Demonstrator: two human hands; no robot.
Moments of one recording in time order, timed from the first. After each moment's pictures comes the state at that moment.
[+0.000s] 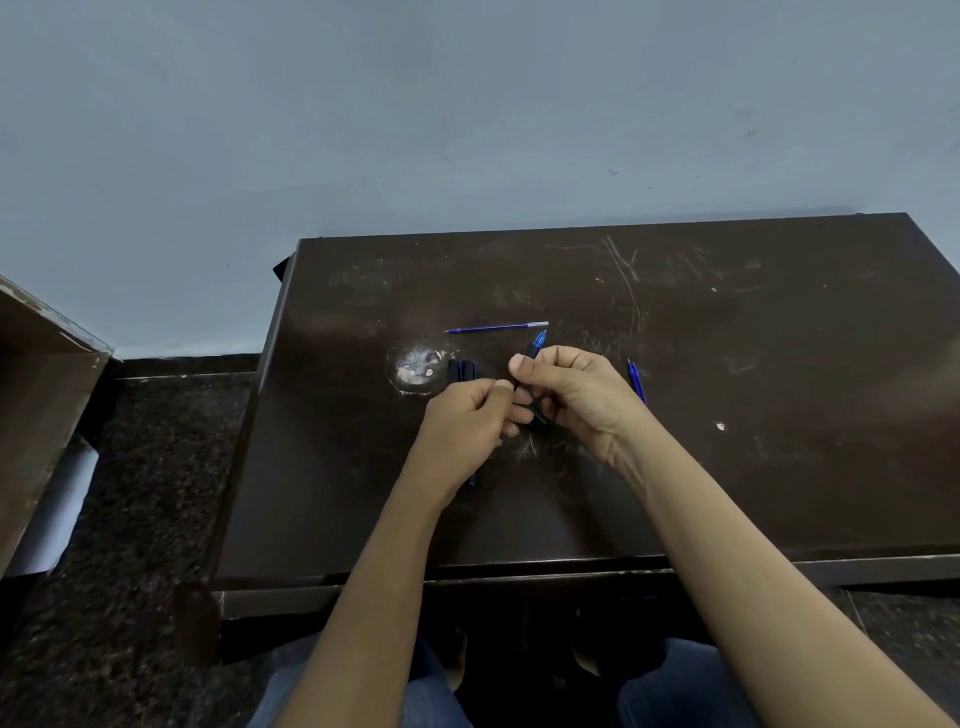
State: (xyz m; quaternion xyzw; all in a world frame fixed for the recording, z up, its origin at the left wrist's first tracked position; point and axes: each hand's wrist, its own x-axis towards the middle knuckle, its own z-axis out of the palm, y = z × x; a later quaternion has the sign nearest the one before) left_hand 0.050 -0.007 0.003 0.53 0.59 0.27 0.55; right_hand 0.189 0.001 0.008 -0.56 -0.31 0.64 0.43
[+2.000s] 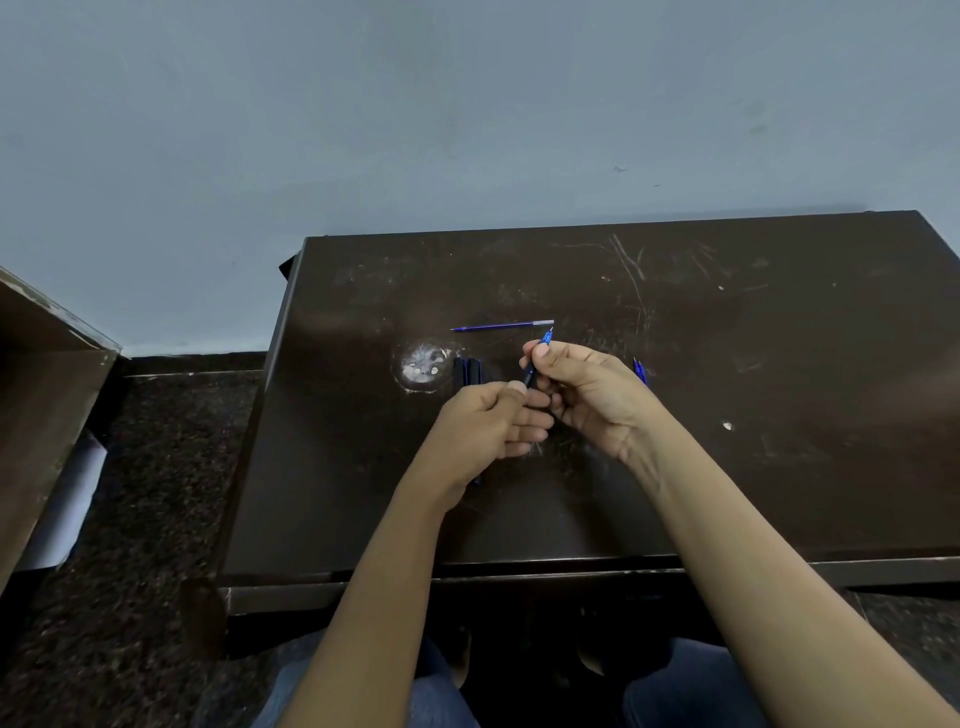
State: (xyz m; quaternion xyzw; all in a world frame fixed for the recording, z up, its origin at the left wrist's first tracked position) left_hand 0.052 -0.008 0.000 0.49 0.55 0.25 0.63; right_hand 0.192 0.002 0.008 -0.53 -0.26 0.67 0.45
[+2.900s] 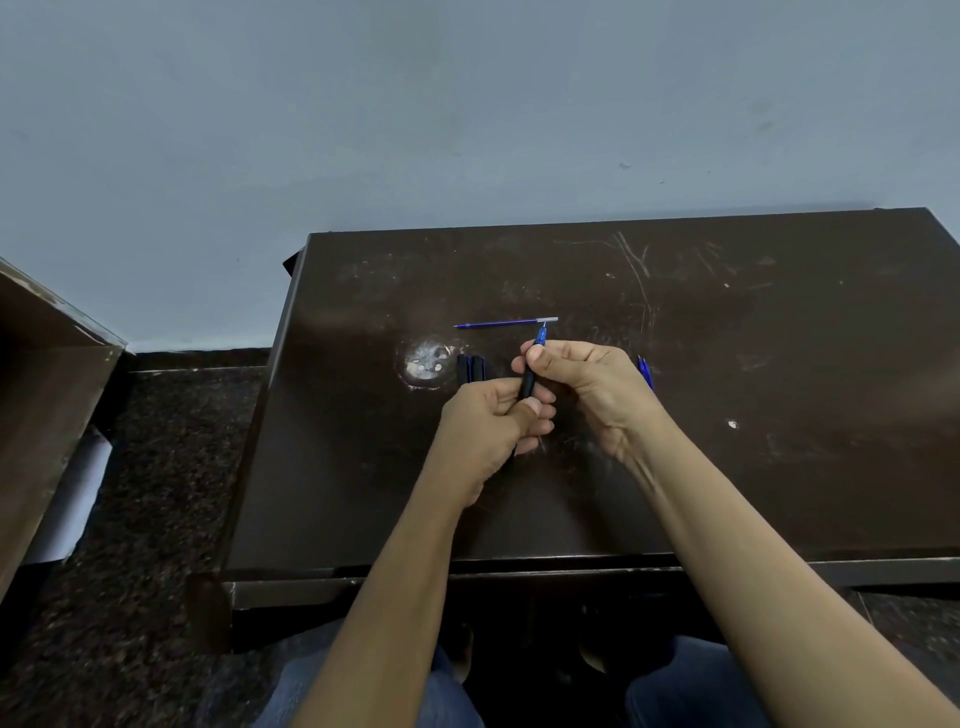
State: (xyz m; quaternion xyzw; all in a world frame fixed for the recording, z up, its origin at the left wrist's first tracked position) left_hand 0.057 -0.013 0.001 0.48 0.56 0.28 0.62; right_hand 0.190 0.000 0.007 -0.54 -0.30 0.63 0.47
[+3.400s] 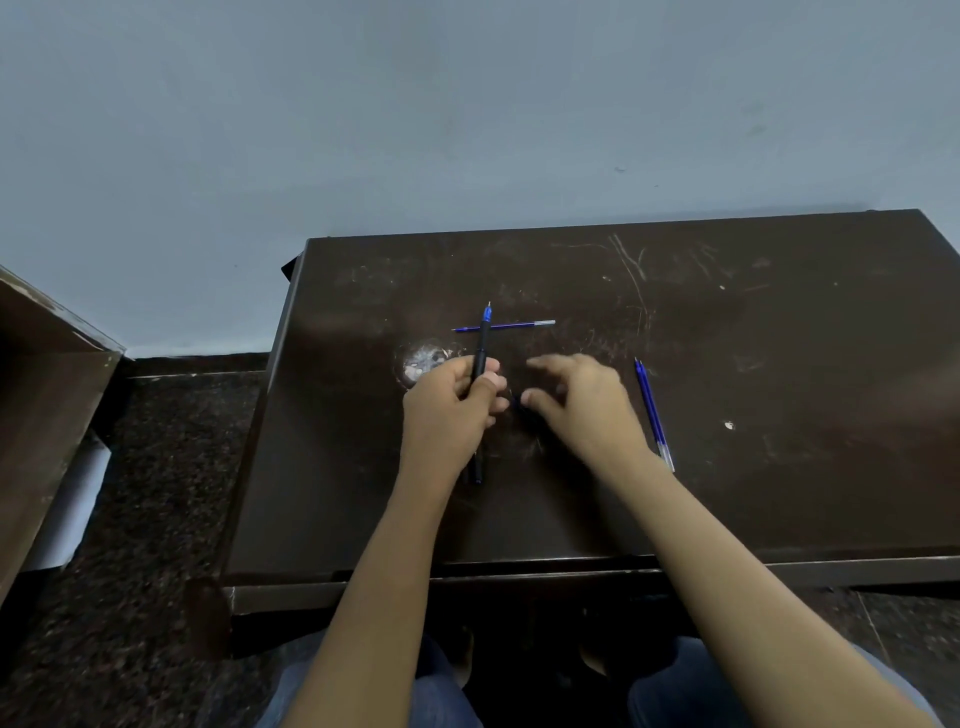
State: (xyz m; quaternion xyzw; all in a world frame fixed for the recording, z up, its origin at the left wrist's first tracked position) left_hand 0.044 -0.004 -0.002 0.48 0.62 0.38 0.49; right_hand 0.191 -0.005 -0.021 -0.71 -0.64 0.22 0.20
